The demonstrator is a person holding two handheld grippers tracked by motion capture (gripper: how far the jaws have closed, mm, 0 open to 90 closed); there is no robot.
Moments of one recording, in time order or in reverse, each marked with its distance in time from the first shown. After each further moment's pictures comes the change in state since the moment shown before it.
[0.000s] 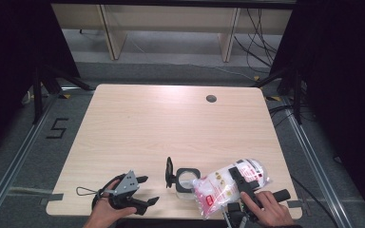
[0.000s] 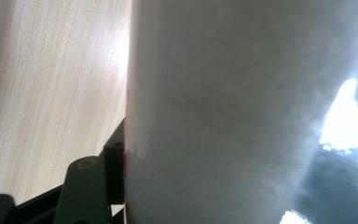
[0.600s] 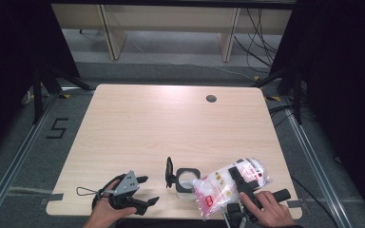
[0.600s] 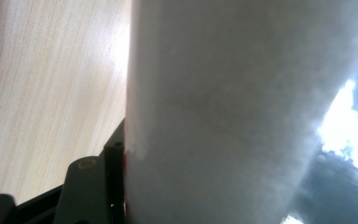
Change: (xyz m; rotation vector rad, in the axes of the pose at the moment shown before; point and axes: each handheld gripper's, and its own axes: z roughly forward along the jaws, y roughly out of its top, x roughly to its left) left arm -0.001 0.000 0.000 0.001 0.008 0.005; right arm -0.005 0.002 -0.002 0.010 -0.004 -0.051
